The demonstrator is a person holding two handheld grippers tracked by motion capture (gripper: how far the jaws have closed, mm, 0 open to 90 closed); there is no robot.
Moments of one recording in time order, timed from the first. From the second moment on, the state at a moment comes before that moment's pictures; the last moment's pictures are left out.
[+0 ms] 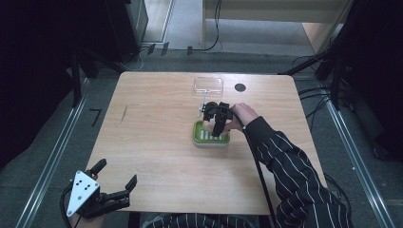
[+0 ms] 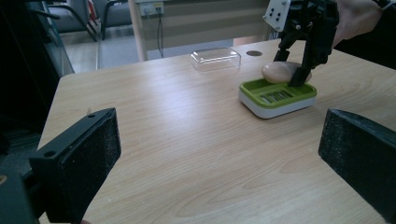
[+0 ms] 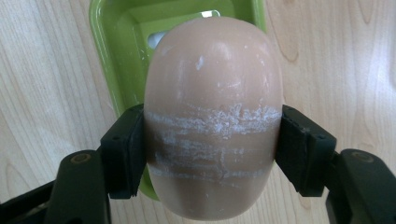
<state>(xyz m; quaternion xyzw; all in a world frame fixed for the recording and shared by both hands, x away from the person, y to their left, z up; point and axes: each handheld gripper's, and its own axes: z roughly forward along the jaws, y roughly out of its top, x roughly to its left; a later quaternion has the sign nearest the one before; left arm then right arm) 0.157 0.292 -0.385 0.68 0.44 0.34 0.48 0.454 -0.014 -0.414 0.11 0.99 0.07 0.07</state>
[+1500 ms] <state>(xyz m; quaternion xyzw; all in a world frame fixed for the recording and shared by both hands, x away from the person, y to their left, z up) 0.158 0.293 -0.385 0.68 0.44 0.34 0.48 0.458 -0.007 -0.440 0.11 0.99 0.07 0.05</state>
